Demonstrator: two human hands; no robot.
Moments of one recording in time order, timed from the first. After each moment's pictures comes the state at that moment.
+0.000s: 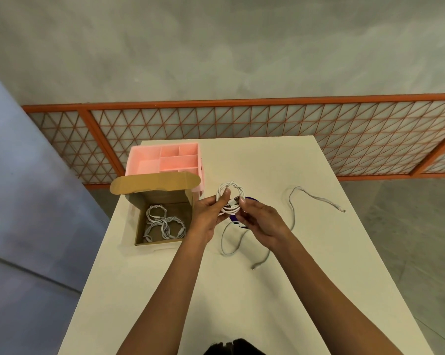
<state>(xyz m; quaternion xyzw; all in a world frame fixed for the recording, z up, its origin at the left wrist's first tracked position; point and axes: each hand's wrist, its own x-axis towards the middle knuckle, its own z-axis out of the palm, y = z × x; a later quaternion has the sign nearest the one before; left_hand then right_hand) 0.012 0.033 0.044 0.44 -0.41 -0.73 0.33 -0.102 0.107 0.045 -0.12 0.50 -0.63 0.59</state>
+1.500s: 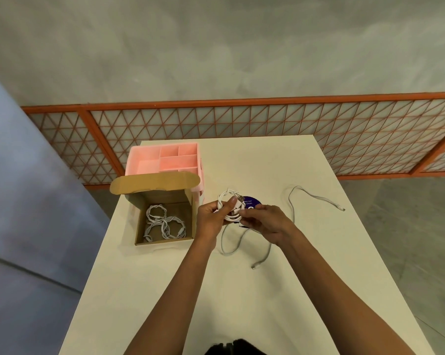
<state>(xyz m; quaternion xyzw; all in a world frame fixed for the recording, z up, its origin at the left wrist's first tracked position) 0.008 0.046 0.025 0.45 -0.45 -0.68 0.37 -0.119 0.103 0.036 -0.11 0.58 -0.56 0.57</state>
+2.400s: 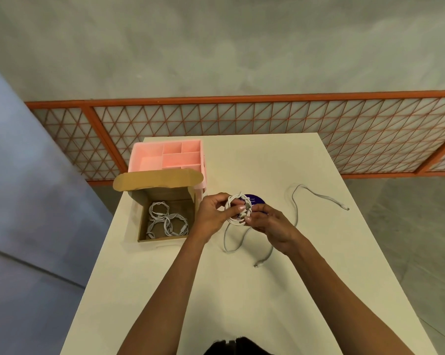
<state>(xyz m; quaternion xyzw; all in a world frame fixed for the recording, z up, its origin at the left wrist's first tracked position) 0.022 0.027 0.019 0.32 -0.64 -0.61 0.33 -0.120 0.120 0.024 -0.24 0.57 -0.54 0.57</state>
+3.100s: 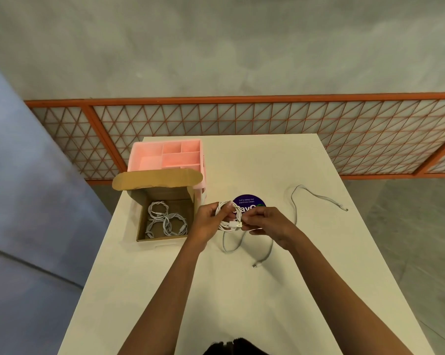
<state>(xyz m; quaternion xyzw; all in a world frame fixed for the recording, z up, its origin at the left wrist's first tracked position) 0.028 0.034 0.005 0.42 -0.56 -0.65 0.29 -0.126 0.115 0.027 -0.32 0.64 -0.43 0.55</state>
